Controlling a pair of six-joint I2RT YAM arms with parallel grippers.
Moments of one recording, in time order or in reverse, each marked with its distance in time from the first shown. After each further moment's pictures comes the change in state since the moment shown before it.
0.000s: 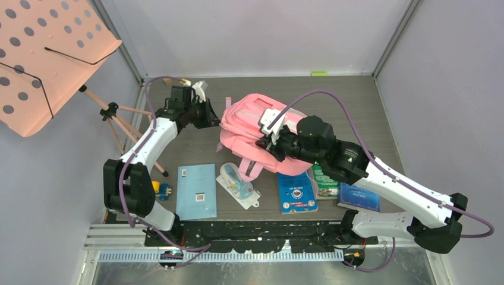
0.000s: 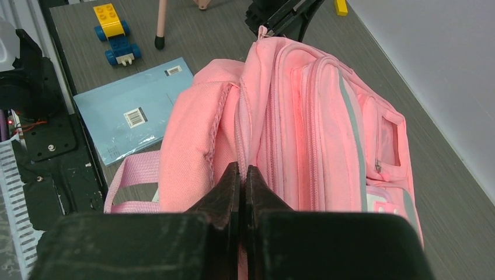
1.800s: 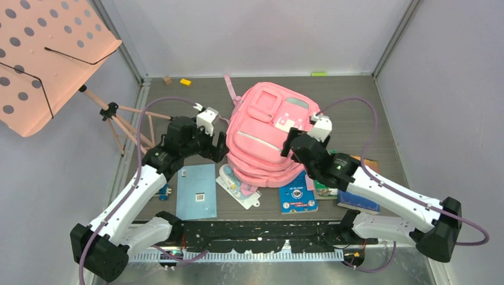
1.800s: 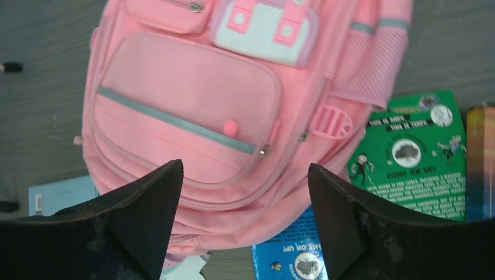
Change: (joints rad) left arm -0.245 -0.541 -0.328 -0.004 -0.187 0.350; right arm -0.085 -0.021 -0.308 -0.090 0.700 0.949
